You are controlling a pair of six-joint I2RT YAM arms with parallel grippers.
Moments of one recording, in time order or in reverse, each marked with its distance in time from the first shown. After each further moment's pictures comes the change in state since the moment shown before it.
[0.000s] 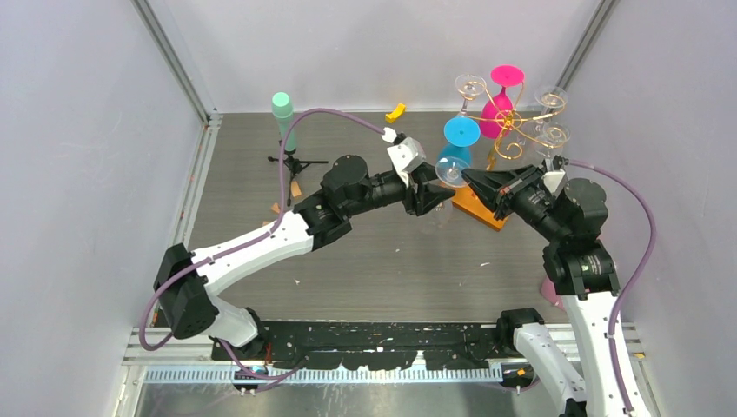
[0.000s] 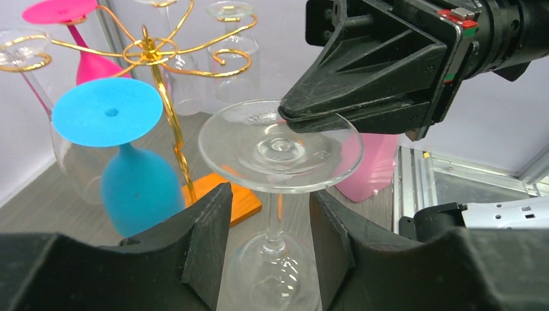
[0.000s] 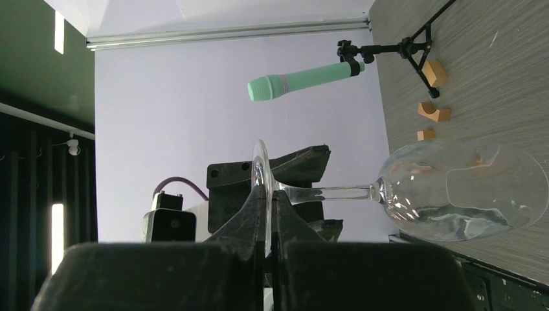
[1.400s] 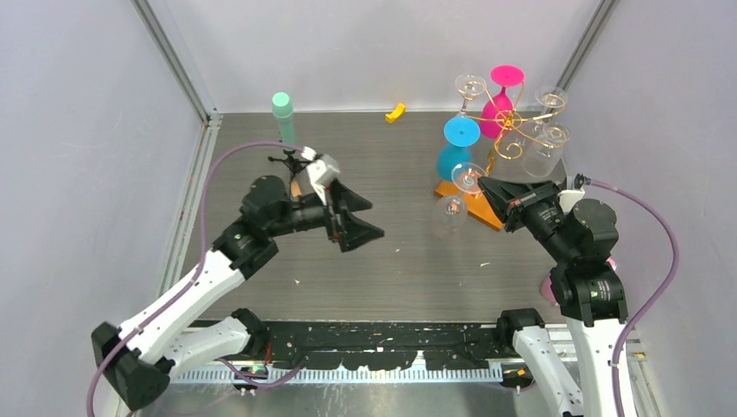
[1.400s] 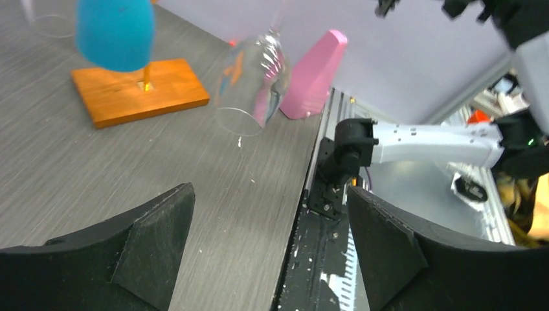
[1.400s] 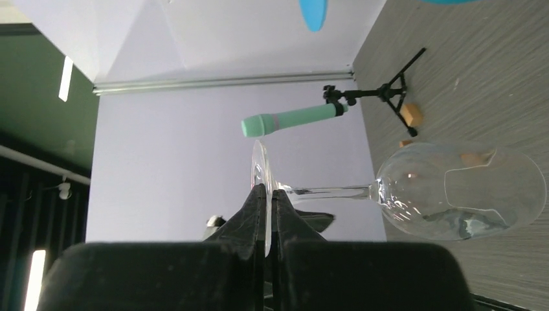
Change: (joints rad) left arm 0.332 -0.534 -0.340 -0.340 0.332 -0.319; right arm -0.022 -0.116 -0.019 -0.138 0.175 -0.031
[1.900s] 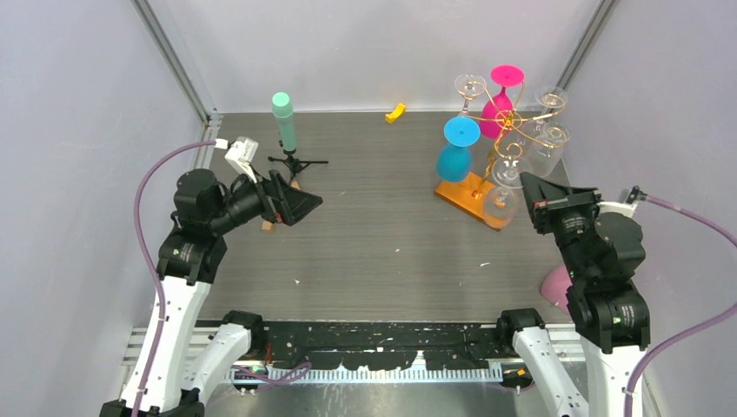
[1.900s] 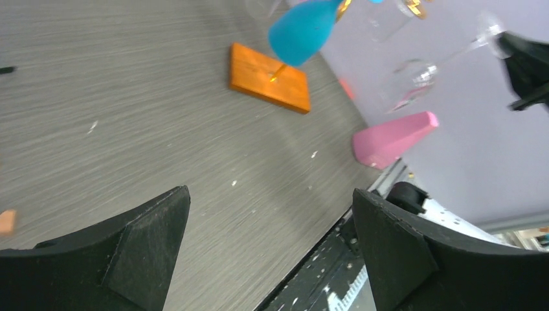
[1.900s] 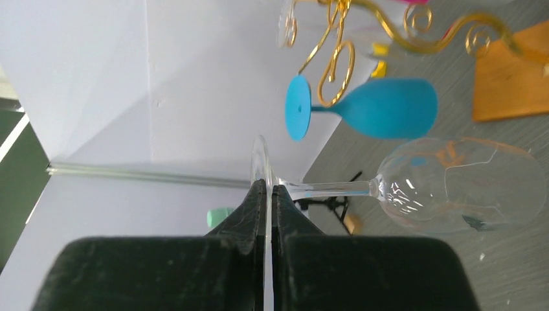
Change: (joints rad) left arm 0.461 -0.124 0.180 -0.533 -0.023 -0.031; right arm 0.000 -0.018 0.192 -0.168 0.430 -0.233
